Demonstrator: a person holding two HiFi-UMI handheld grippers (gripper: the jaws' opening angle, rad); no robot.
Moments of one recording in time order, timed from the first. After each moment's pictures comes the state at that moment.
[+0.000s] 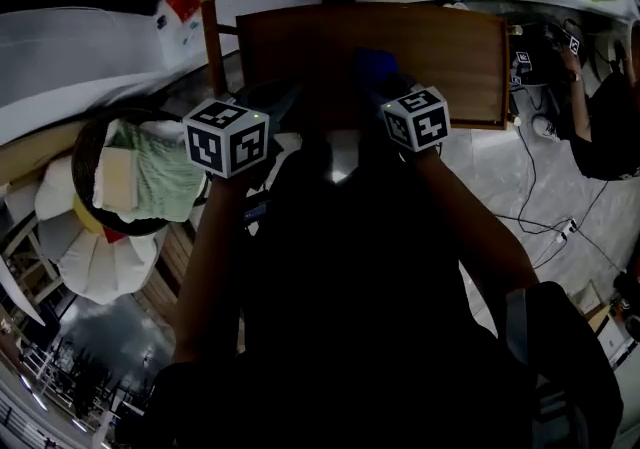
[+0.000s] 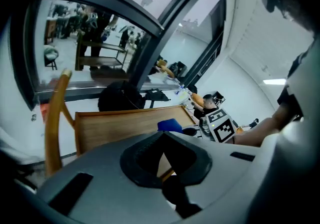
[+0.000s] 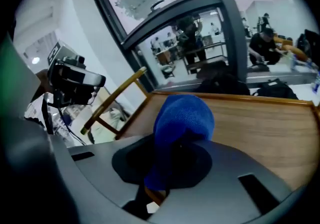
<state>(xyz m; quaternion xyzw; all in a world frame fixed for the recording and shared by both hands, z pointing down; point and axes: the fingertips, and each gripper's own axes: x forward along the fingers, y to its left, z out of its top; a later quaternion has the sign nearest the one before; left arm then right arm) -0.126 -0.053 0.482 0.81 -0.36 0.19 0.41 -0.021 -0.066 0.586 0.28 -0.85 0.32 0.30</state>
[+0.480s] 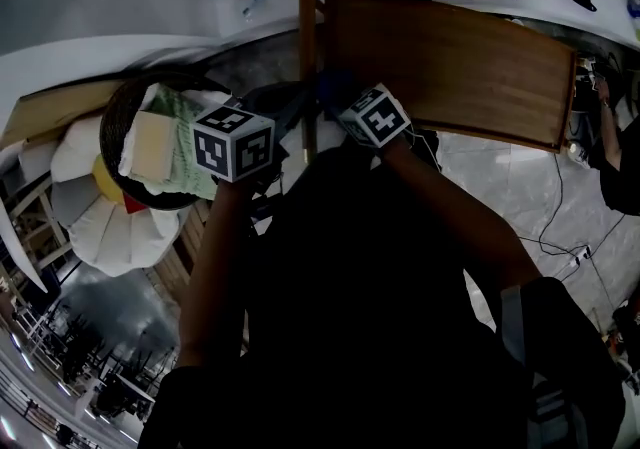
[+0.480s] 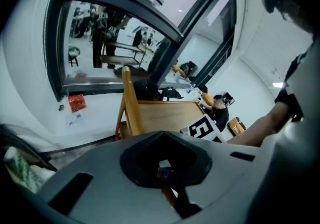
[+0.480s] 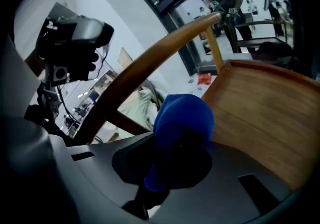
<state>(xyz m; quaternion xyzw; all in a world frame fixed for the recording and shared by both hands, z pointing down) -0.280 0.000 0.499 0.78 -0.41 0.20 0.43 -0.259 0.037 0.639 0.08 -0.86 0.32 0.38</state>
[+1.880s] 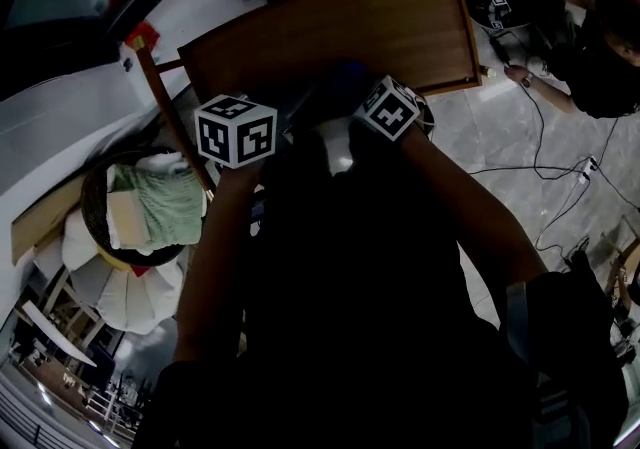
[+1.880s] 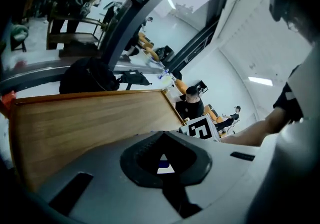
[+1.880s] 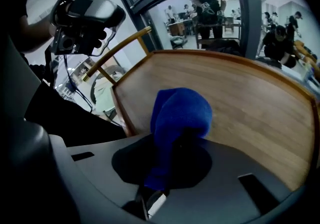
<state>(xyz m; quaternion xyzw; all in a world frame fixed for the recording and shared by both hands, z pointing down) -0.003 -0.049 0.520 0.83 -0.23 0.23 0.46 0.049 -0.004 0.664 0.19 -0.82 0.28 0.46</state>
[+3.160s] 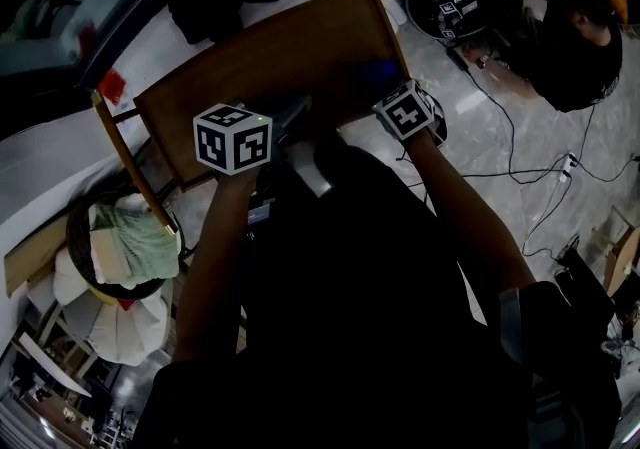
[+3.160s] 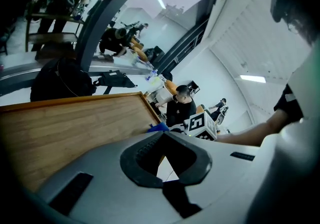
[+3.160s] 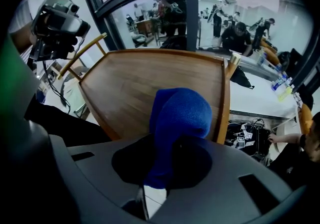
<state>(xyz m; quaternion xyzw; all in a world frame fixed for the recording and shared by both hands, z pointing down) 0.138 -0.069 0.508 0.85 -0.20 0.20 0.44 0.274 -0.048 0.654 0.35 -0.74 0.29 0.49</state>
